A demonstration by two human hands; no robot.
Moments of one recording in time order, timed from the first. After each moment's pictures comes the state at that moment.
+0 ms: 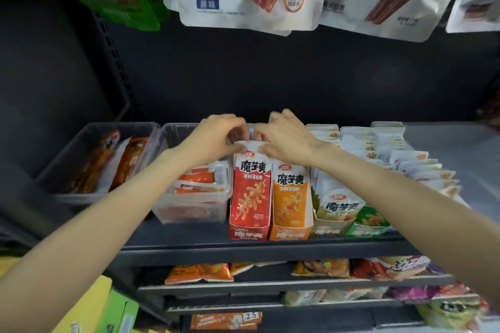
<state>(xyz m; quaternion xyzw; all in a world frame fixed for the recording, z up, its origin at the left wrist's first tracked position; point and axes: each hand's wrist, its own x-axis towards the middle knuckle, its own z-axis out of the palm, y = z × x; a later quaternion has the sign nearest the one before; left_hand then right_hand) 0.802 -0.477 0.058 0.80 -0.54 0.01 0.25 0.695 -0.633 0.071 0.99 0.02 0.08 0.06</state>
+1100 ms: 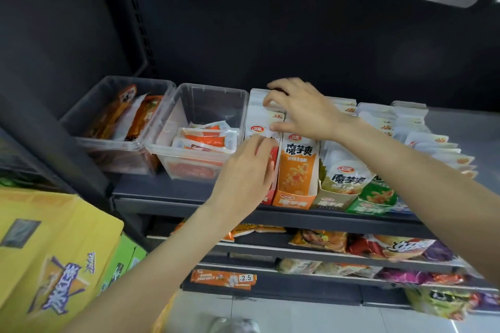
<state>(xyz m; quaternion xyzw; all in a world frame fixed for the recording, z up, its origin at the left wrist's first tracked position) 0.664 -0.455 0.005 0.85 -0.43 0.11 0.28 0.682 -0.637 0.068 0.99 0.07 0.08 0.04</state>
